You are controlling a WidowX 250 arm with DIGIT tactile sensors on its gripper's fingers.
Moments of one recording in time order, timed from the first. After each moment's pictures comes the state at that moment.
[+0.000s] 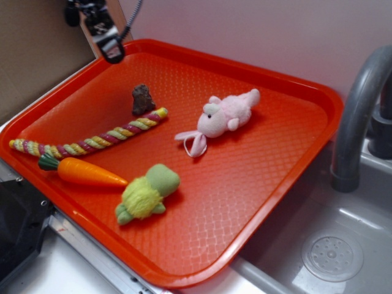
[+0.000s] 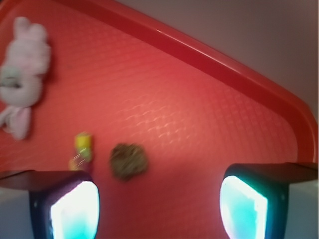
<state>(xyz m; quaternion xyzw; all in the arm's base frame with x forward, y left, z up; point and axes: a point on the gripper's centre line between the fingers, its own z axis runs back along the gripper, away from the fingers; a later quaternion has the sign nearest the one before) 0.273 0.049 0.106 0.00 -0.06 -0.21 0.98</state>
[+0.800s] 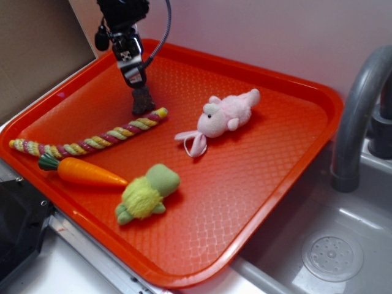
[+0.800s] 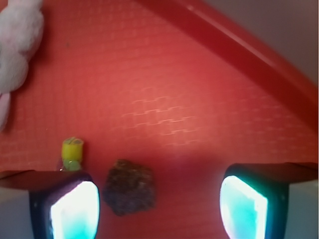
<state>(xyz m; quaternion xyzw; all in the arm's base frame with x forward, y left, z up) 0.279 0.029 0.069 -0.01 -0.03 -0.29 0.96</state>
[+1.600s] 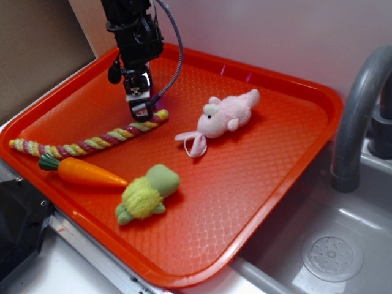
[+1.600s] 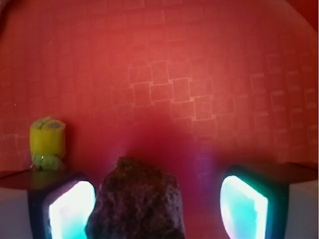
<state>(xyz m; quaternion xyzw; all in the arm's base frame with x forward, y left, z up) 0.267 0.023 0.025 0.00 0.03 -0.32 0.95</state>
